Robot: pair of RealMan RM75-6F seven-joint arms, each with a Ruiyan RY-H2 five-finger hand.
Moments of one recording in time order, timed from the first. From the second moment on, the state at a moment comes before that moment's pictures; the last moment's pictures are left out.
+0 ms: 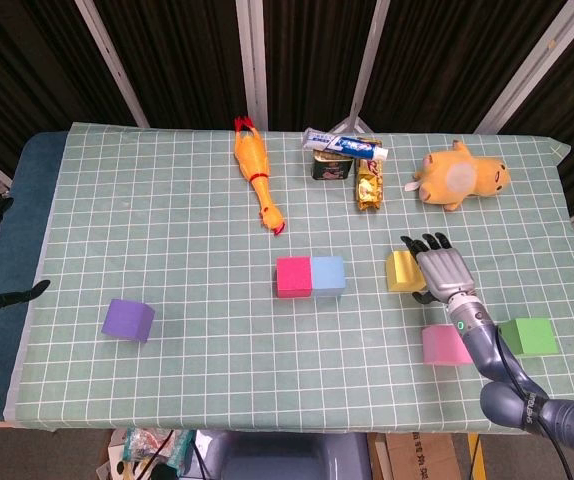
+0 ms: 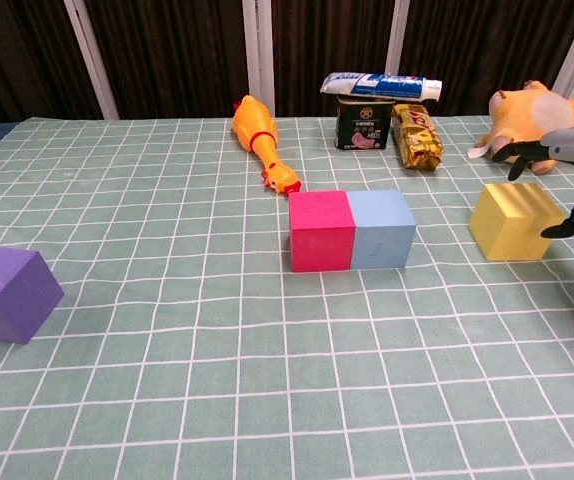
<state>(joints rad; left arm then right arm) -0.39 -0.88 -0.16 -2.09 1.05 1.49 0.18 0.69 -1.28 0.17 -1.51 -0.88 0.81 -0.42</state>
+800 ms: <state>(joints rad) -0.35 -0.89 -0.20 -2.09 1.07 1.47 0.18 0.72 -1.33 0.16 -1.45 -0.90 0.82 -0.34</state>
